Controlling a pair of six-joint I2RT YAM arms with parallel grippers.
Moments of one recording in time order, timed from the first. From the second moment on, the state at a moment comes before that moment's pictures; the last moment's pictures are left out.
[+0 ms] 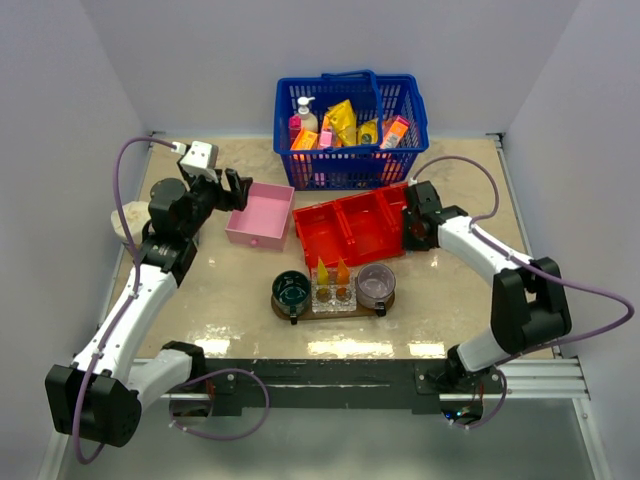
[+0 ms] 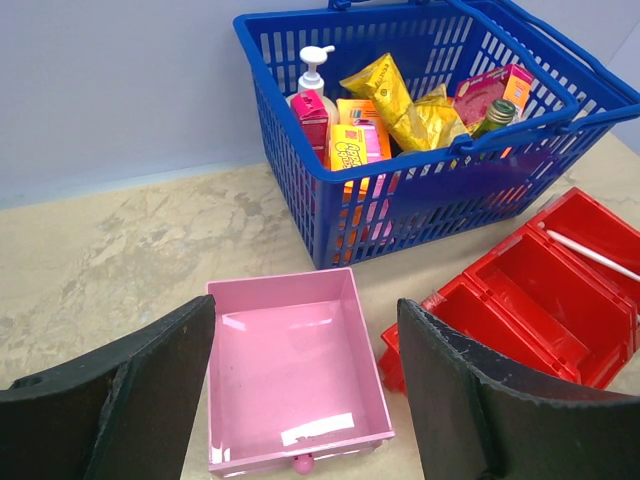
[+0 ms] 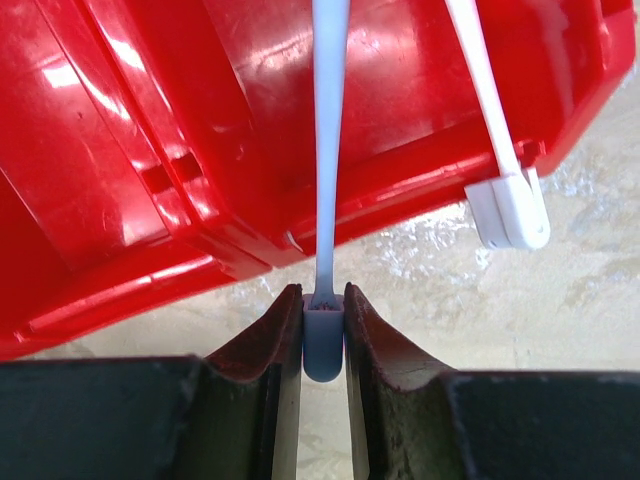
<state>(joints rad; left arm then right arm) -0.20 1.02 0.85 0.10 0.15 -0.08 0.32 1.52 1.00 -0.54 0.19 0.36</state>
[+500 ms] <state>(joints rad) -0.20 1.02 0.85 0.11 0.18 -0.09 0.32 1.40 1.12 -0.78 0.19 0.35</state>
